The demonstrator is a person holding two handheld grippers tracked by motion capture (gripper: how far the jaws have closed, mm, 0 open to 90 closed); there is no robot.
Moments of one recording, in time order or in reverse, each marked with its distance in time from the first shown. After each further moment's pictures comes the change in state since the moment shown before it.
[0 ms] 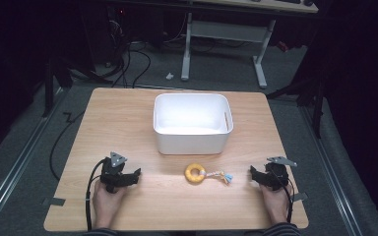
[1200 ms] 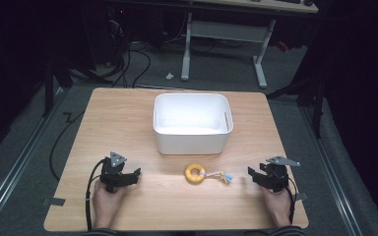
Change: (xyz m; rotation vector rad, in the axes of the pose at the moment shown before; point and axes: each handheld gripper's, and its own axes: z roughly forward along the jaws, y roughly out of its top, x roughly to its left) left arm 0.001 0.000 0.000 0.001 0.001 -0.001; right arm 0.011 0.010 -0.026 -0.018 0.175 -0.055
